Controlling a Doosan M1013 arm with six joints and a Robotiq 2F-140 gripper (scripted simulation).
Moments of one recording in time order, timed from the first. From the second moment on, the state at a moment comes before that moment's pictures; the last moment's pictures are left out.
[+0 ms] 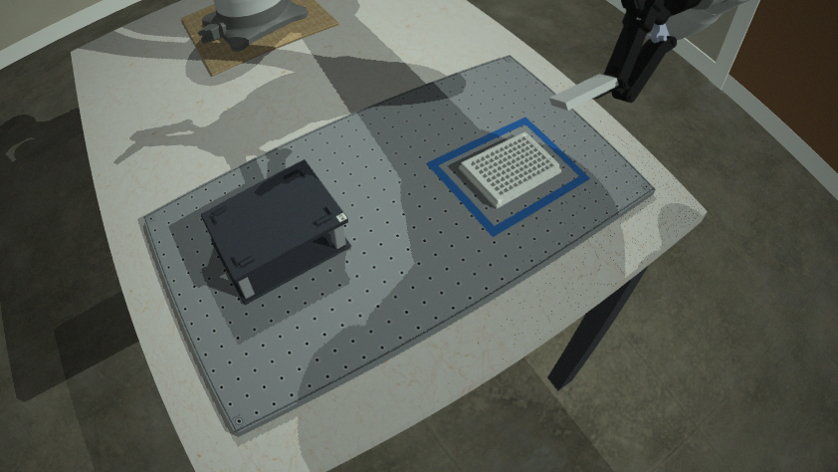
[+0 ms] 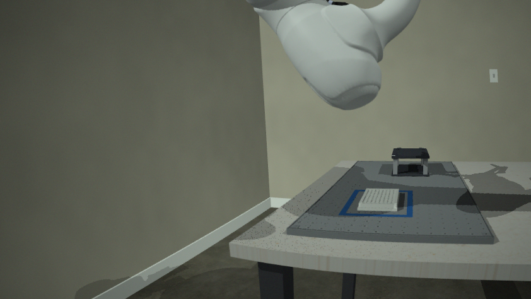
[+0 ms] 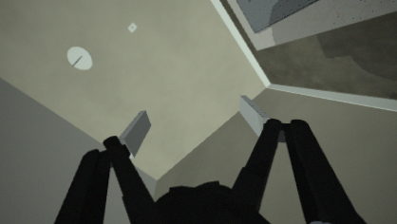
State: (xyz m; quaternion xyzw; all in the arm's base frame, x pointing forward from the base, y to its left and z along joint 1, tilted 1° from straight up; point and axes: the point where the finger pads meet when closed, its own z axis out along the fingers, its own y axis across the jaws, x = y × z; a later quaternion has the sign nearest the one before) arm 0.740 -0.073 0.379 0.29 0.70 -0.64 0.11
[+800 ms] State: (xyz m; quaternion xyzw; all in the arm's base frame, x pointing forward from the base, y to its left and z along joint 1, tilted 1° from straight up) arm 0.735 -0.077 0.361 0.34 0.70 -0.61 0.14
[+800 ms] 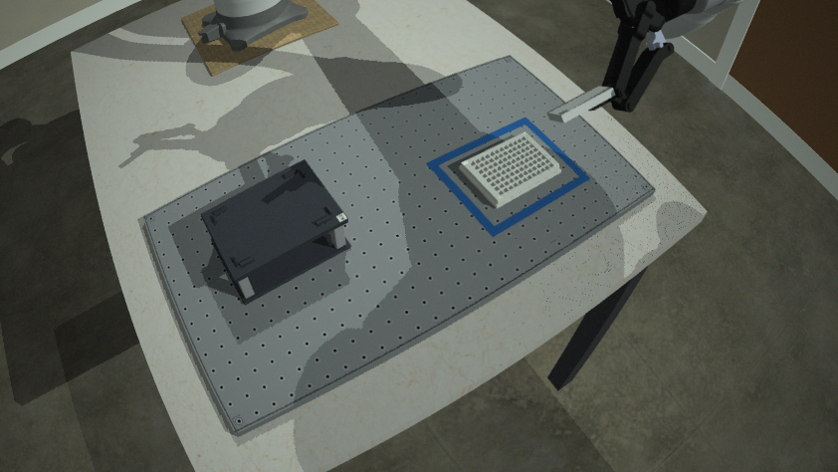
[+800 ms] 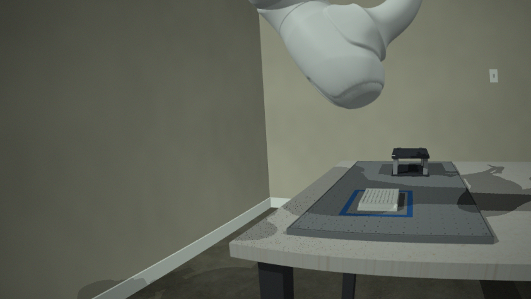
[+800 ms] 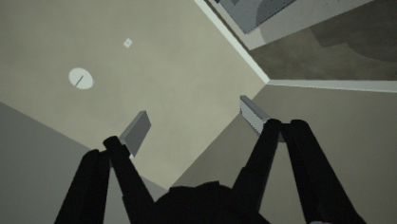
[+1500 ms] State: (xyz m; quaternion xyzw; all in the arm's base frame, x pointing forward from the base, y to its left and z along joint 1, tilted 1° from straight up) arm 0.713 -0.085 0.288 0.58 0.62 -0.47 0.25
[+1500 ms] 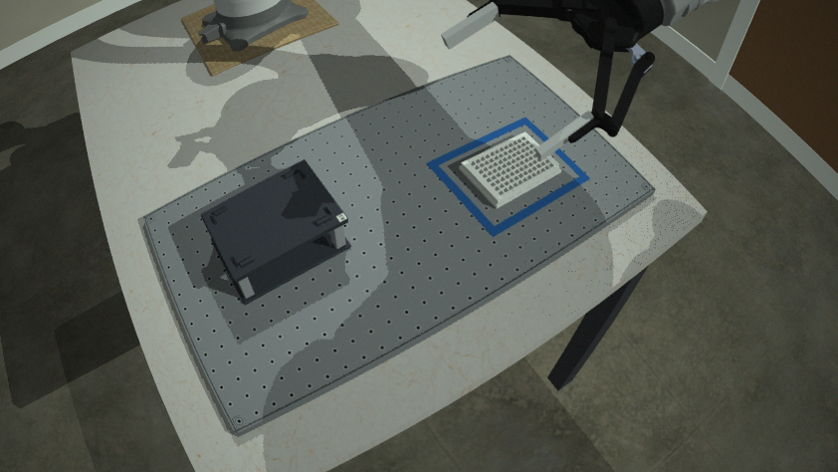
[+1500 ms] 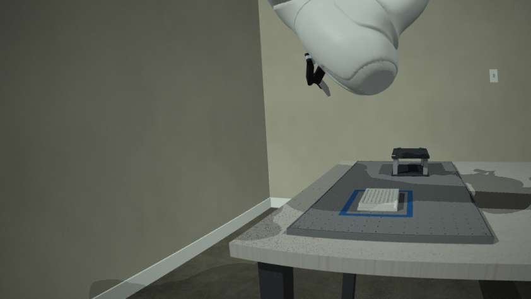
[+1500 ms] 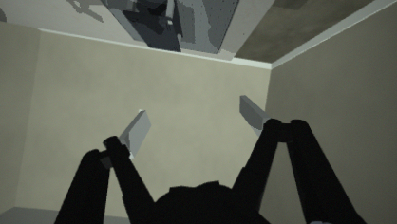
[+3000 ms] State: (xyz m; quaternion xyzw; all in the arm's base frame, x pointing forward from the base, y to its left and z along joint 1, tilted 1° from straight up) arm 0.670 -0.045 0.170 0.93 0.18 -0.16 0.28
